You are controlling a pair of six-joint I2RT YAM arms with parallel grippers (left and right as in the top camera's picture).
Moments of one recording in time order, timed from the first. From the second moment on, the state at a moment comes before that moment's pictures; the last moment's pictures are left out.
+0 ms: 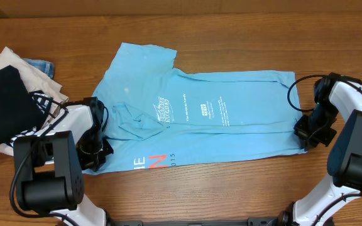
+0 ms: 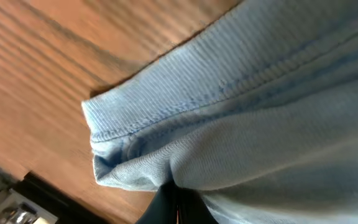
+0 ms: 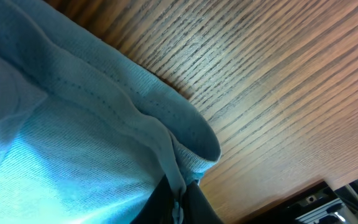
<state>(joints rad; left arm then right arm) 0.09 1.82 0.95 -1.09 -0.22 -0.55 -0.31 1.96 1.27 -1.28 0.11 0.46</state>
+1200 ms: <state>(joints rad) 0.09 1.94 1.66 -0.76 0.20 -0.15 -0.31 1.75 1.38 -1.16 -0.22 0.21</state>
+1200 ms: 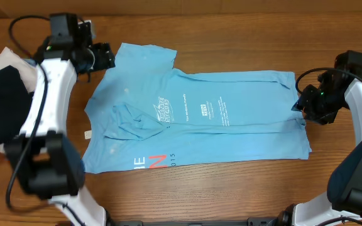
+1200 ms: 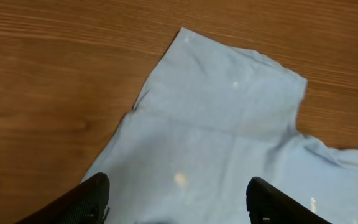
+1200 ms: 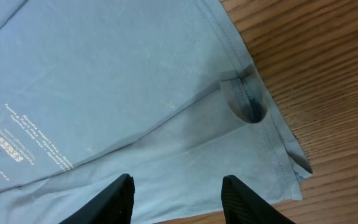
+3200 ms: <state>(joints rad) 0.12 2.38 1.95 -0.96 0.27 -0.17 -0.28 1.95 1.39 -0.57 -0.23 0.20</state>
